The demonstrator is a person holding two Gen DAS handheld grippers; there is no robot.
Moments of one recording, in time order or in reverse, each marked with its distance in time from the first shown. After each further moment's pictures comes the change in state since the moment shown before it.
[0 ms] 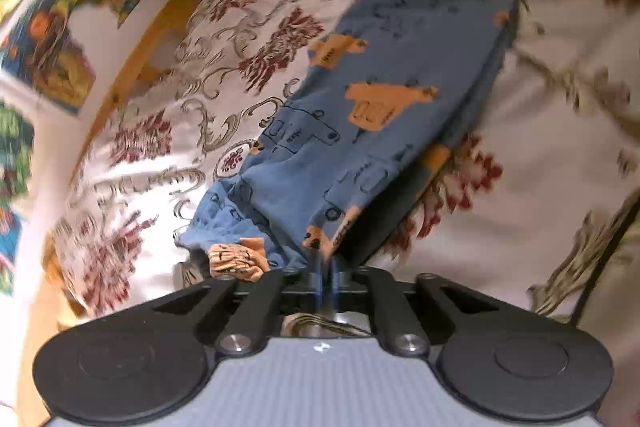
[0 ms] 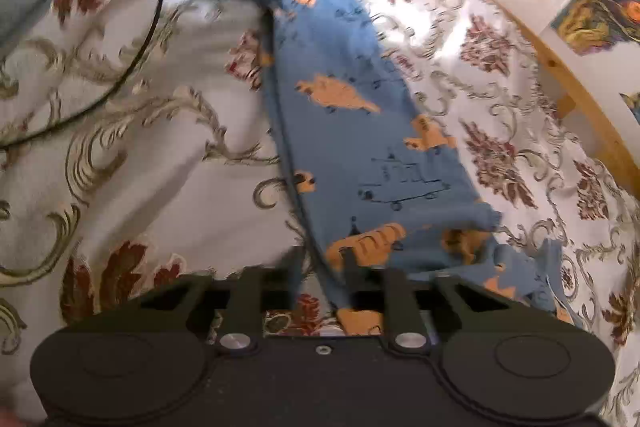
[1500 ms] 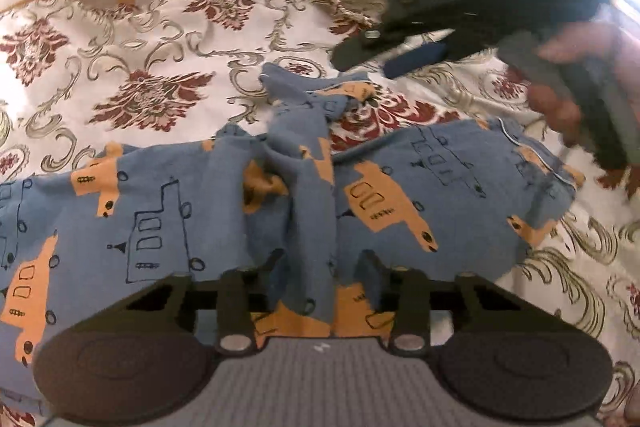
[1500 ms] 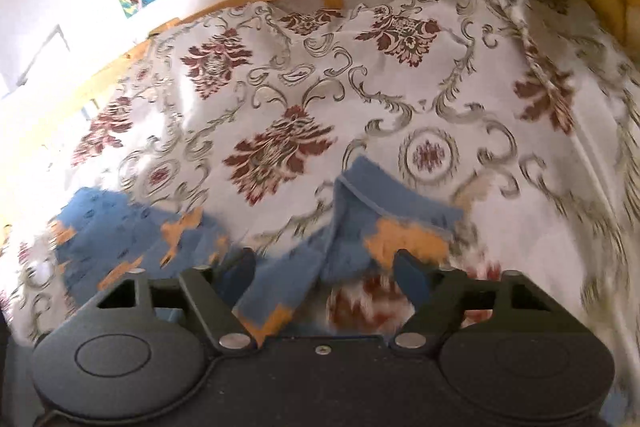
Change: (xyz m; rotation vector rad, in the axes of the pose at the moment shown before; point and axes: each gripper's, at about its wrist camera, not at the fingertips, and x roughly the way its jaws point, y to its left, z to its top) left arm 0.056 -0.081 0.188 -0.814 -0.180 -0.338; right arm 0.005 -0.252 -0.065 0.960 -0.075 0.006
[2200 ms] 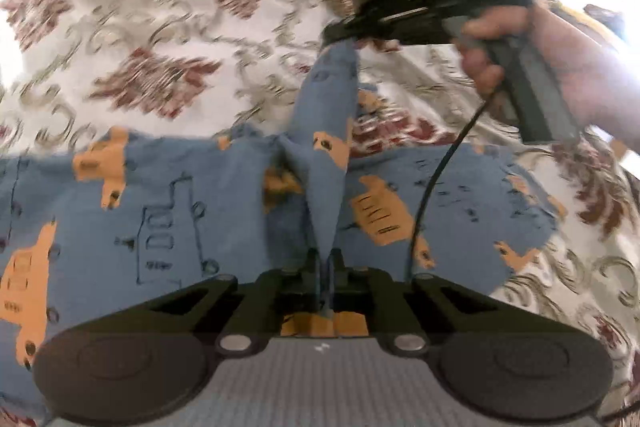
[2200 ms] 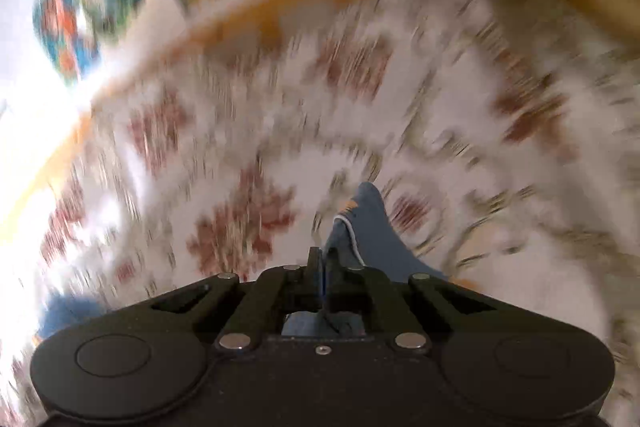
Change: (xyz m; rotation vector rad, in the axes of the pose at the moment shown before) left arm -0.009 0.023 0.014 -0.071 0.015 -0.105; right arm 0.005 -0.021 0.032 0.231 -0.137 -0.085
